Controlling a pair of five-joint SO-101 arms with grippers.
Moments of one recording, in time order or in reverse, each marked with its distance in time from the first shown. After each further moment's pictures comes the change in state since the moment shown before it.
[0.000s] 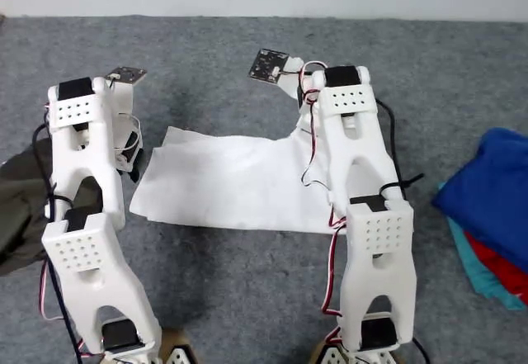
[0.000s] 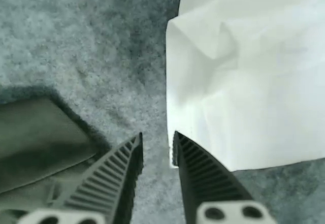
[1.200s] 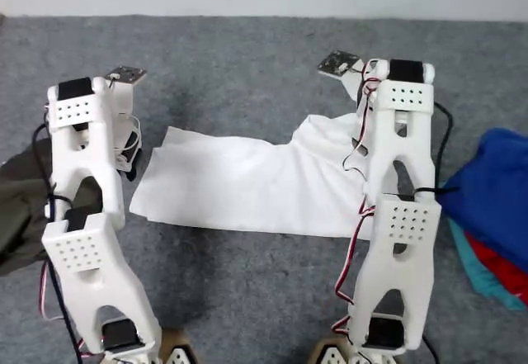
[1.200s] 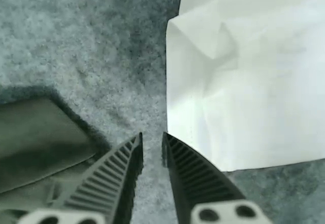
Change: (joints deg) left arm 0.0 0.0 0.0 0.0 0.0; right arm 13.6 8.3 -16.4 25.1 -7.2
